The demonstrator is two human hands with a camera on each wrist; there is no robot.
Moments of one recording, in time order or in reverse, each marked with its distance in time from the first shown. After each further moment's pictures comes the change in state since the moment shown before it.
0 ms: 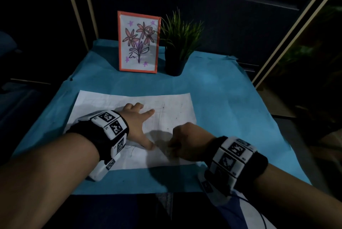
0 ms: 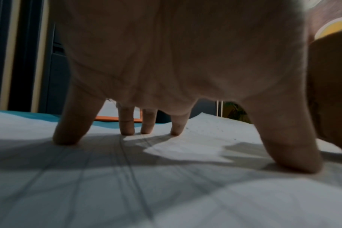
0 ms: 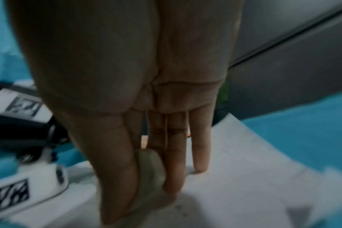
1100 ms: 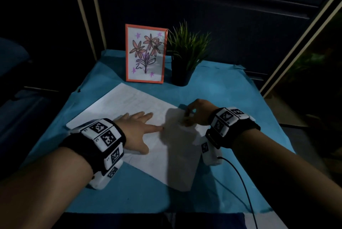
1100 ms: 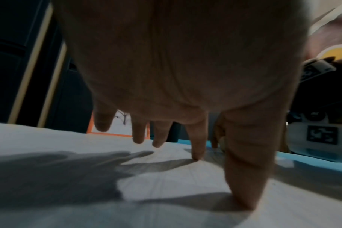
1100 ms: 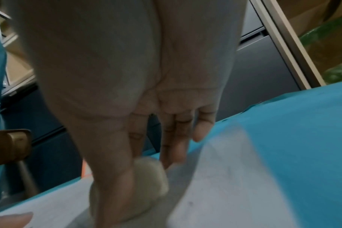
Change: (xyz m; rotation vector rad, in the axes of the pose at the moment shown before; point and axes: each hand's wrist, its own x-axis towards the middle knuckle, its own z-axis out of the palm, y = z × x) left_hand -0.005 -0.013 -0.015 0.046 -0.004 0.110; right_hand 0.079 0.055 -0.058 0.042 0.102 0.274
